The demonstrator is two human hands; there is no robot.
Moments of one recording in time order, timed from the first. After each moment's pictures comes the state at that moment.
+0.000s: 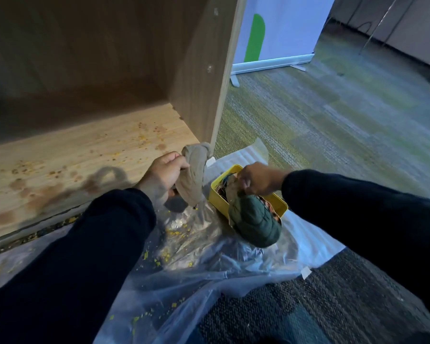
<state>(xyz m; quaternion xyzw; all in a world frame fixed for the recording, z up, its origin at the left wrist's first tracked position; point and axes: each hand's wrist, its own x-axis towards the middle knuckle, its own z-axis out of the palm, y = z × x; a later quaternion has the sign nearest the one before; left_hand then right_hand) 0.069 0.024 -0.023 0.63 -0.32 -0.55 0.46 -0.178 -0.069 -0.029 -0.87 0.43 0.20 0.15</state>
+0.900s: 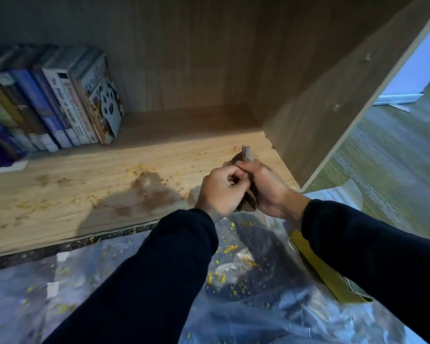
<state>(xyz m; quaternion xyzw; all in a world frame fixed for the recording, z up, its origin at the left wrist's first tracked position) 0.172 0.059 -0.008 0.67 -0.45 -0.31 0.50 0.068 -0.022 -0.007 -0.44 0.40 -0.24 0.77</state>
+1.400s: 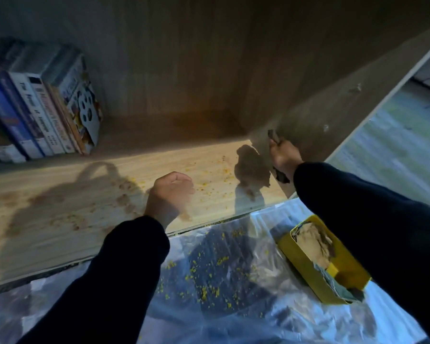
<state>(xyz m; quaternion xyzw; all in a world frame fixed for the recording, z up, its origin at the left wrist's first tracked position) 0.272 0.065 -0.013 0.69 -0.28 -0.40 0.54 0.056 -0.146 0.030 -0.68 0.66 -0.17 0.26</state>
